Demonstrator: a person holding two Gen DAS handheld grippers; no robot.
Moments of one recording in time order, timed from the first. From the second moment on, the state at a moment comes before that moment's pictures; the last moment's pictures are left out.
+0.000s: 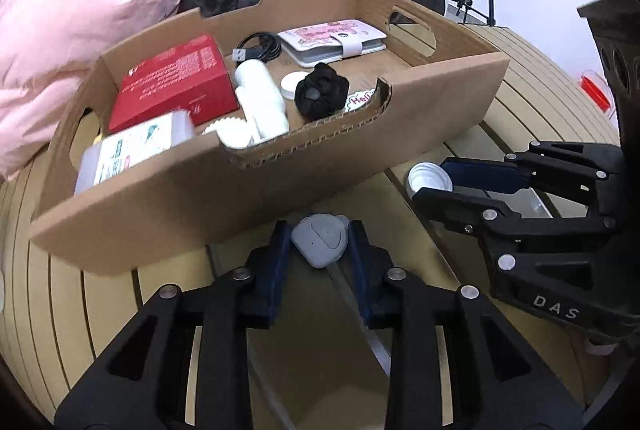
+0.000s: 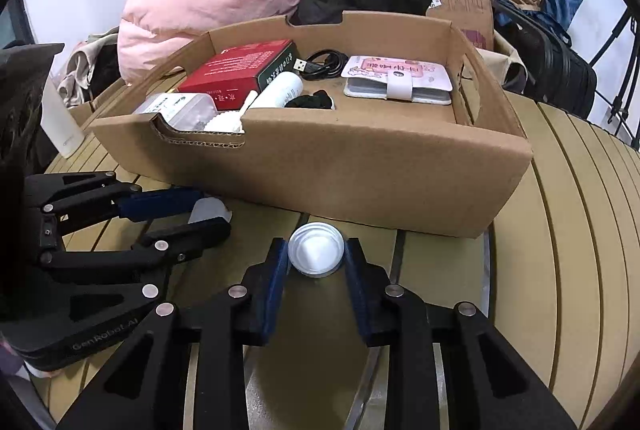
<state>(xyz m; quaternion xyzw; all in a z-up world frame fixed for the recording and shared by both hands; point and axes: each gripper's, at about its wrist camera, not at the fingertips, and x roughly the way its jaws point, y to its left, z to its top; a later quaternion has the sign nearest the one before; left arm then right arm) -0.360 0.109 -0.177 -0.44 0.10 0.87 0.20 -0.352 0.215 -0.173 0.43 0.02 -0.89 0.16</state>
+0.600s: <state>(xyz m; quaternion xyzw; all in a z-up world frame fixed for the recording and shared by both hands) -0.138 -0.033 -0.008 -0.36 -0.03 0.93 0.05 -0.173 0.242 -0.033 0.39 -0.03 -0.90 0.20</state>
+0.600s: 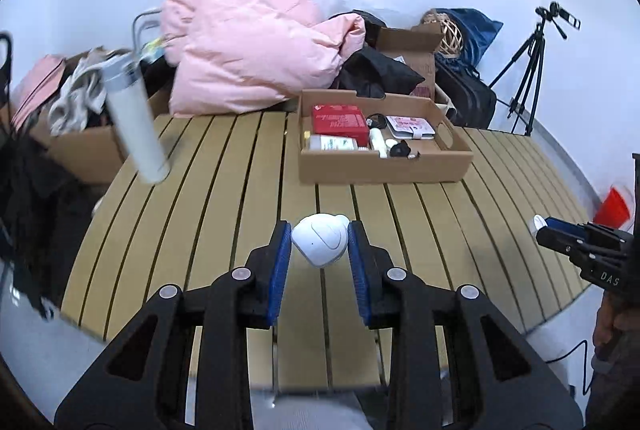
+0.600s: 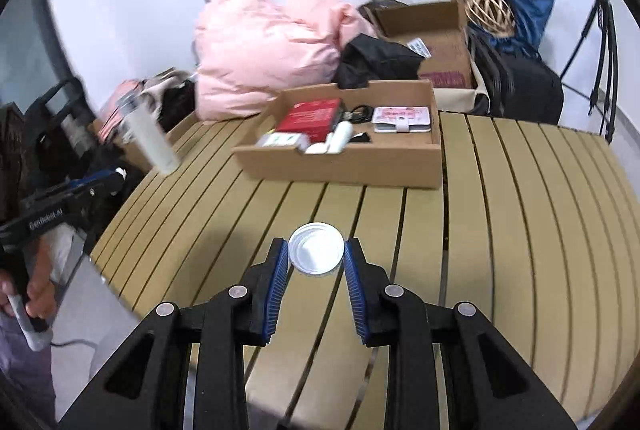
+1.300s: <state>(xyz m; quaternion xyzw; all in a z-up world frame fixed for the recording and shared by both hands) -0.291 0.071 0.006 -0.43 -0.07 0.87 0.23 -0.283 0.284 -0.002 0.42 -0.07 -0.88 0.23</state>
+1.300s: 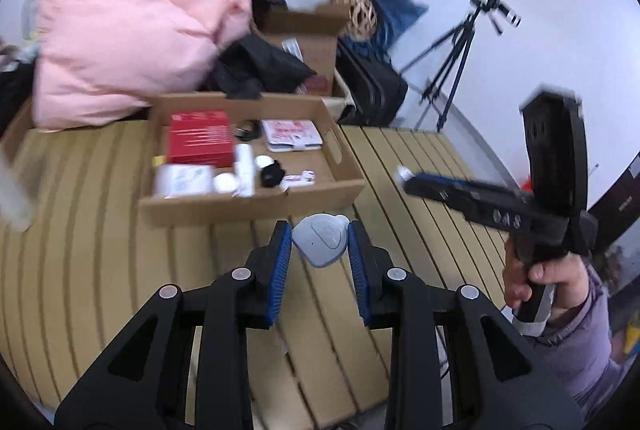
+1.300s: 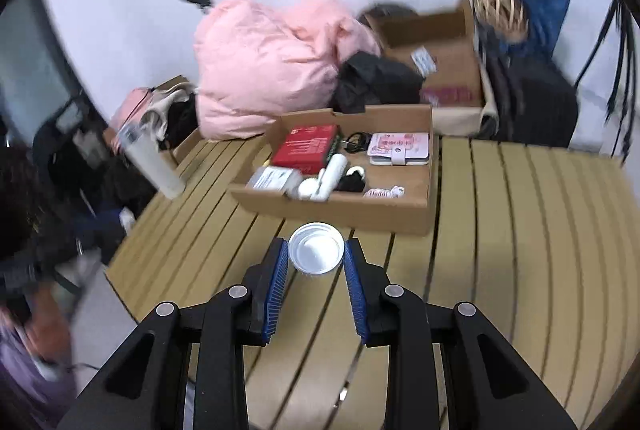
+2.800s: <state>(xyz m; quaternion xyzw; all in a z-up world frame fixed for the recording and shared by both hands) -0.189 -0.024 0.001 -0.40 0.01 0.92 -0.02 -0.269 0.261 -0.014 0.45 0.03 -0.88 0.15</state>
